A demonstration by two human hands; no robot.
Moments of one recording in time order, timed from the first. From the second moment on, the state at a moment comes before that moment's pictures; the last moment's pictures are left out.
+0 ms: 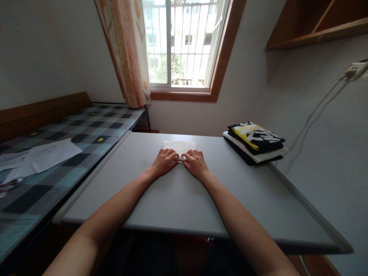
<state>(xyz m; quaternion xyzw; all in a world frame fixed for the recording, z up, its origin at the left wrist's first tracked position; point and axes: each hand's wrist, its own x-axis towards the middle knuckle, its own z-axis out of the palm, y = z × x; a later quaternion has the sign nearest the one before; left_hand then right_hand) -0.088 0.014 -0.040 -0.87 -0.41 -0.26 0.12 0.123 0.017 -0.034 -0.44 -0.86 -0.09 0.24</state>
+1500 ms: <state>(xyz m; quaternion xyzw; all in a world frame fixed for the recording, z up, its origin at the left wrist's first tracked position) -0.121 0.045 -0.056 -0.79 -0.47 -0.38 -0.13 0.140 0.022 -0.019 -0.51 -0.83 0.01 0.21</state>
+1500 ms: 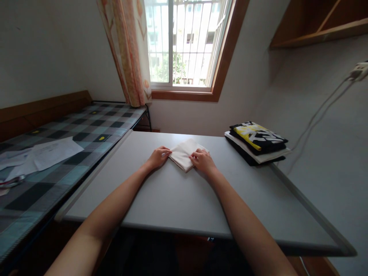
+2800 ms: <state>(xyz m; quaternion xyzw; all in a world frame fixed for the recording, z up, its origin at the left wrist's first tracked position) -0.076 0.009 -0.043 -0.87 -0.46 -0.18 -0.07 0.131 0.022 -0.035 -0.54 -0.83 -0.01 0.13</state>
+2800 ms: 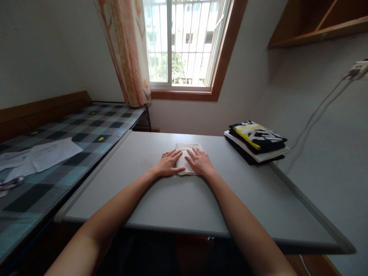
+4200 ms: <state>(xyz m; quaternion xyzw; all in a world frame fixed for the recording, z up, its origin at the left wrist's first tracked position) -0.077 0.006 -0.047 -0.86 -0.48 -0.13 0.02 0.117 0.012 -0.035 -0.56 -0.81 0.01 0.16</state>
